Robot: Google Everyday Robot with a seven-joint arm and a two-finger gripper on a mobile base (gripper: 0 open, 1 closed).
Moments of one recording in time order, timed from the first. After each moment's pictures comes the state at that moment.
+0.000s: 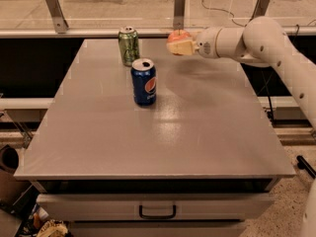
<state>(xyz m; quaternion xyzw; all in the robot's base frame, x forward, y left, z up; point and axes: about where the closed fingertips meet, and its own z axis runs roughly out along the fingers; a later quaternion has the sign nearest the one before) 0.790 -0.097 0.908 -0.34 0.72 0.23 0.56</state>
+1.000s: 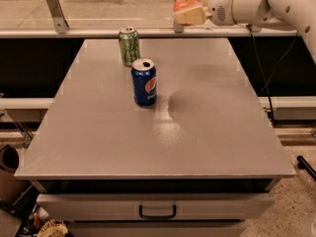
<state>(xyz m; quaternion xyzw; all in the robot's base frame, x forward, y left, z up) 0.764 -0.108 1.014 -0.38 0.70 0.19 0.58</state>
